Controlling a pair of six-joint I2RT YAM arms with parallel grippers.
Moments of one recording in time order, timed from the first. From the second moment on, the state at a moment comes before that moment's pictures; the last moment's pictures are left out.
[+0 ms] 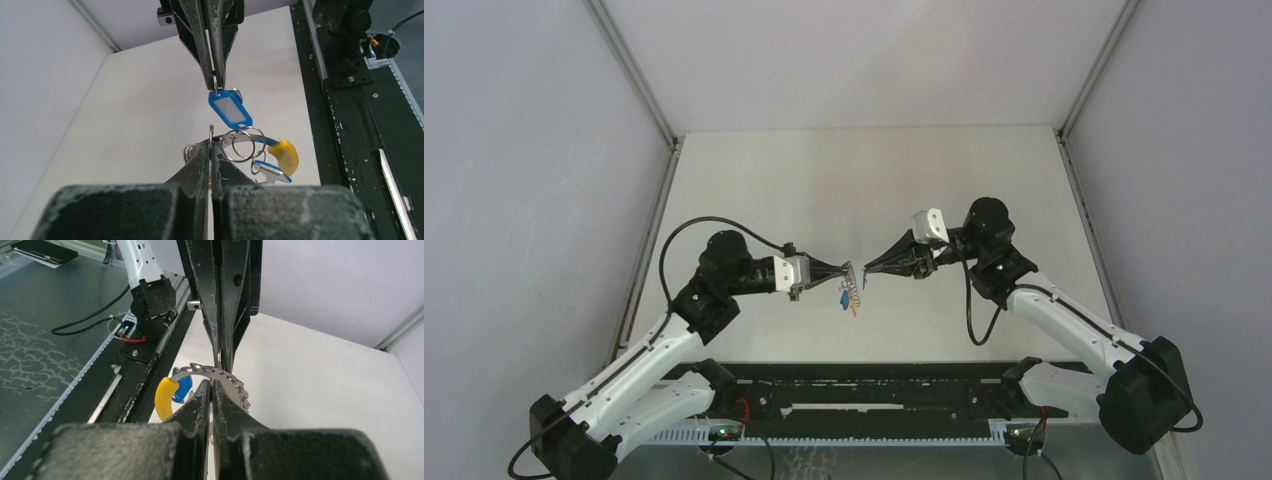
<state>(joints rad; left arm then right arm) -0.62 0.82 0.66 0.06 0.81 0.41 0.57 1.12 0.77 0.40 -1.20 -0.16</state>
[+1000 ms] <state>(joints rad) -0.63 0.84 0.66 0.14 0.82 0.40 0.64 1.13 0.74 0.52 -1.08 -0.13</state>
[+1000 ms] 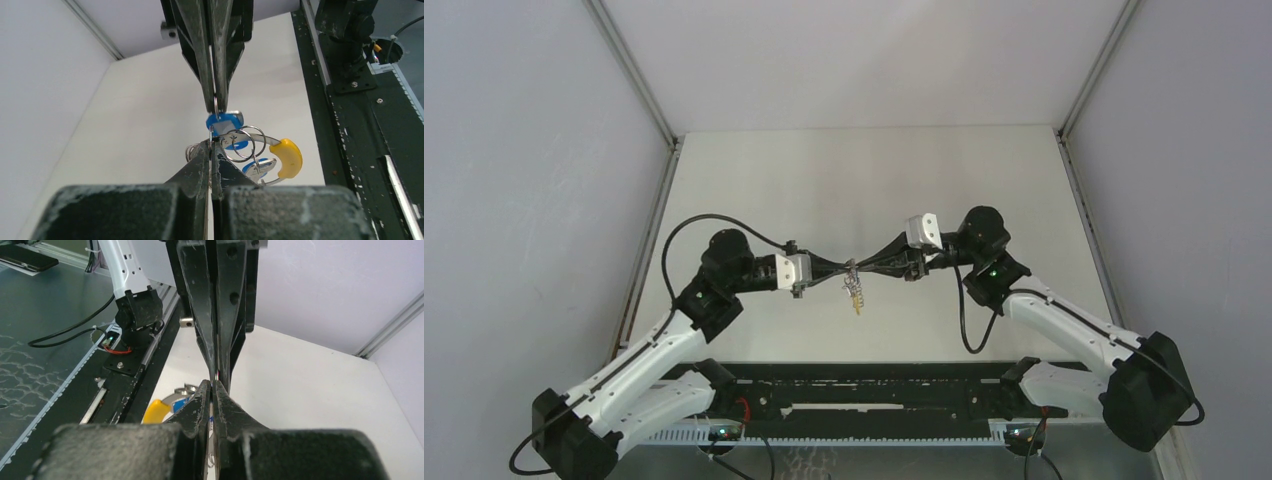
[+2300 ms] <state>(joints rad) -0.64 0.92 0.70 -0.01 0.82 0.39 0.67 1.11 0.75 0.29 -1.00 -0.32</state>
